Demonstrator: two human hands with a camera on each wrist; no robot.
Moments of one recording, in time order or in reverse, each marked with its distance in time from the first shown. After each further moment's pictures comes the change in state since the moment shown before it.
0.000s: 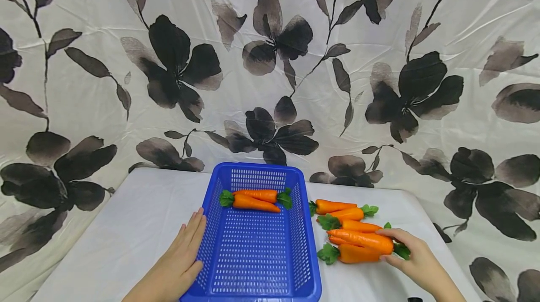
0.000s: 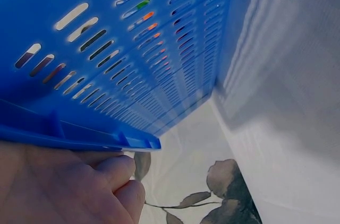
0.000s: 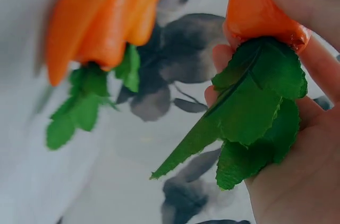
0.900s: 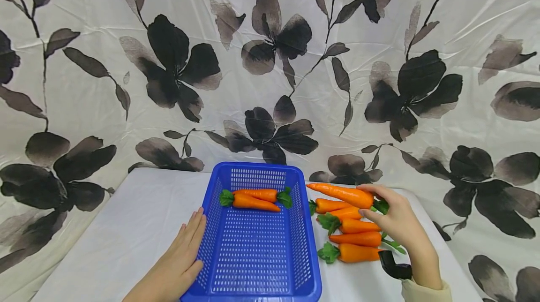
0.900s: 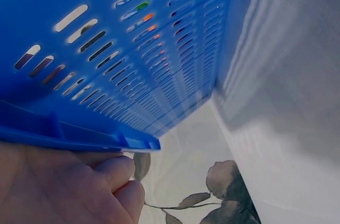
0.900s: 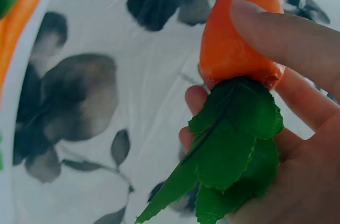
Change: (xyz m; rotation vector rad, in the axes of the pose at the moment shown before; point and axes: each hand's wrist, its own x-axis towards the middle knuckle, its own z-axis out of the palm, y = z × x) left_hand 0.002 0.003 -0.003 -0.039 -0.054 -0.062; right_hand 0.071 -0.064 -0.020 0.076 0.100 -0.073
